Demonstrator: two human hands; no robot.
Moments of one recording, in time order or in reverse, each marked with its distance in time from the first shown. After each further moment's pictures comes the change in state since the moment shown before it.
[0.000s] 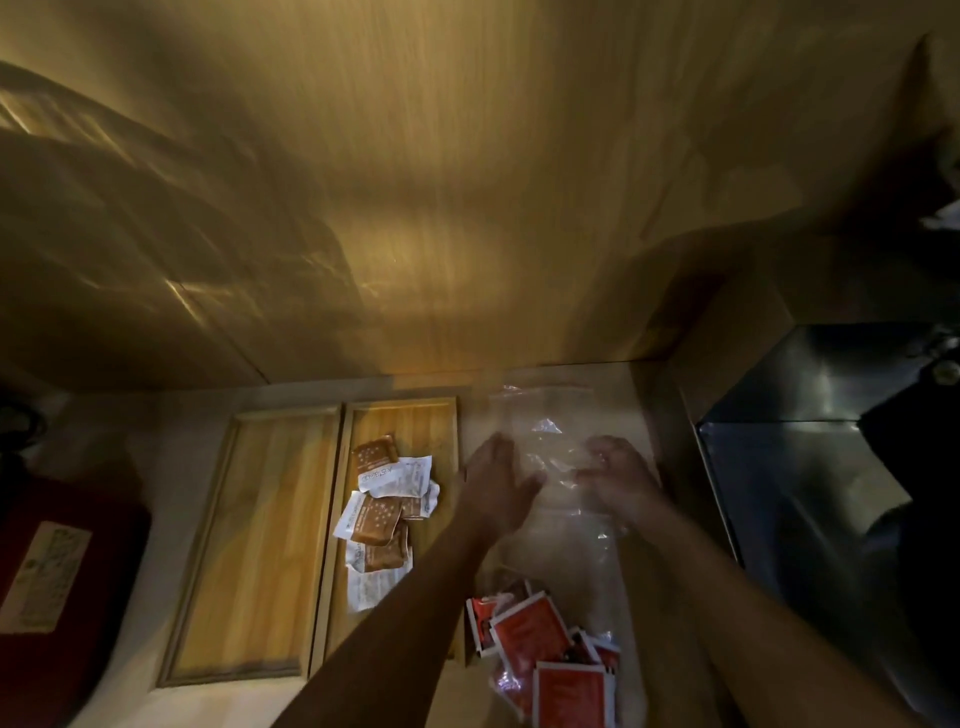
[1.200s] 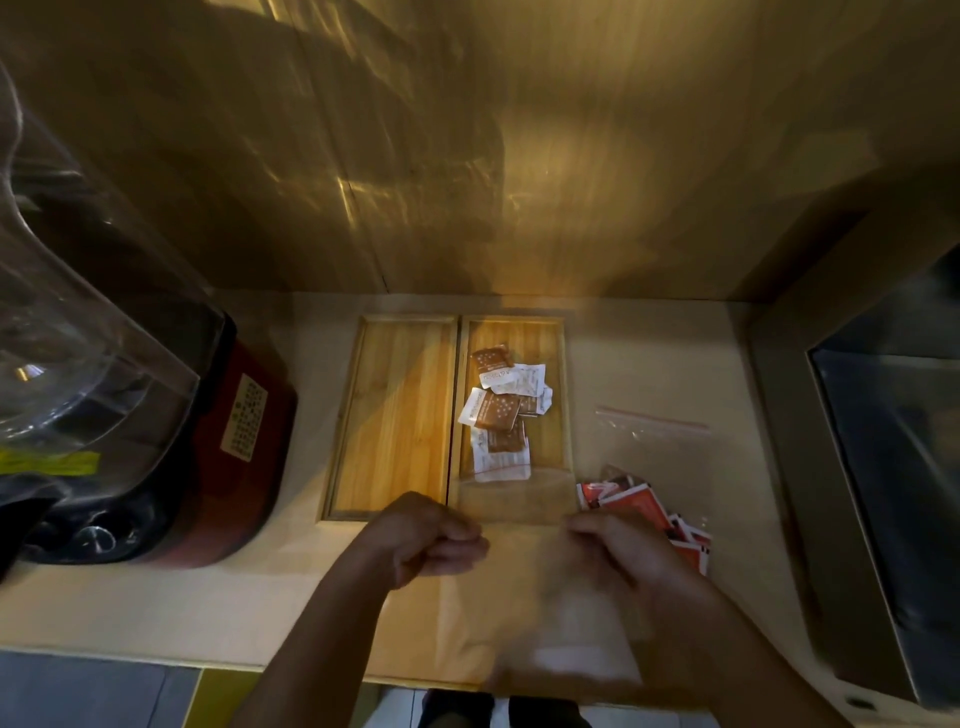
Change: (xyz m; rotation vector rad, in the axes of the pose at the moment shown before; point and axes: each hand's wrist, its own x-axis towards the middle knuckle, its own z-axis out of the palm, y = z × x) left_hand -0.183 -0.122 -0.095 -0.998 -0.336 -0.680; right_hand -0.169 -0.011 0.116 0.469 -0.316 0.297
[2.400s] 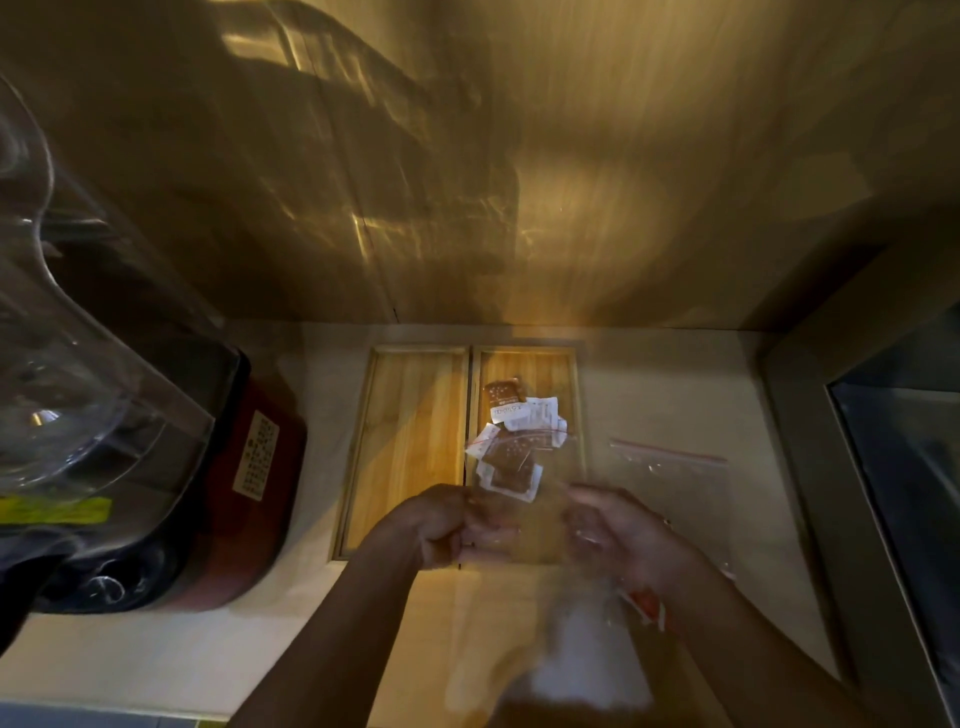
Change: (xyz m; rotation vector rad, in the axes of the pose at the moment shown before) left_hand 0.044 0.032 -0.012 -0.142 -0.238 0.023; right_hand 0.049 -0.031 0.008 0.207 -0.114 0.054
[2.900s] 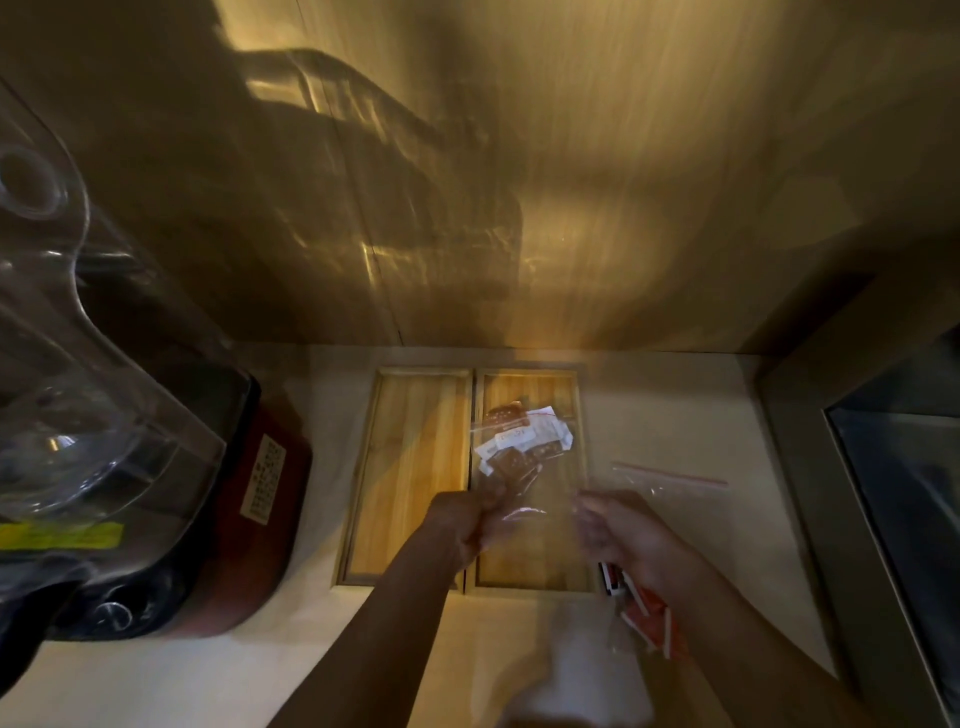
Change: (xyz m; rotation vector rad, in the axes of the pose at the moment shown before) left_hand 0.020 0.009 0.013 -0.178 0.323 0.138; right_hand 0.005 -0.018 0.000 -0.114 0.025 -0.135
